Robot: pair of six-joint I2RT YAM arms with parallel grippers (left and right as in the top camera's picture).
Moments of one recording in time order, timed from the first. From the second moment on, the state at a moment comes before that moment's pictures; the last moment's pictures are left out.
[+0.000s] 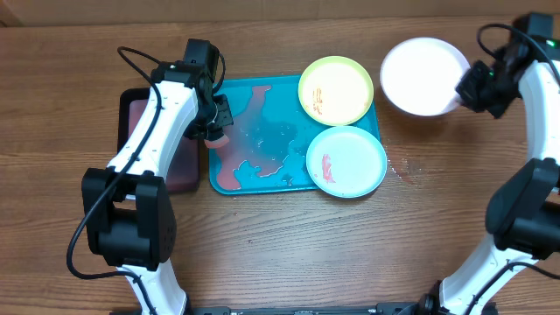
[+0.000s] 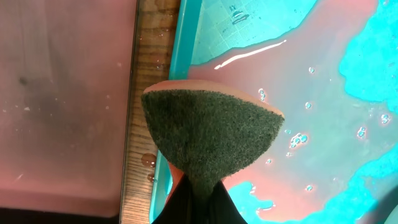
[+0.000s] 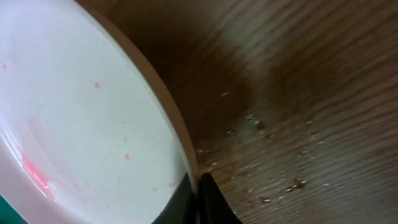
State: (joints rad) left arm -0.17 1.97 1.62 -1.05 -0.01 -0.44; right arm -0.30 2.02 1.85 -1.17 -0.21 0.41
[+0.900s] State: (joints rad) left arm -0.17 1.97 1.62 -1.05 -0.01 -0.44; right arm -0.37 2.08 1.47 -1.03 -0.24 0.45
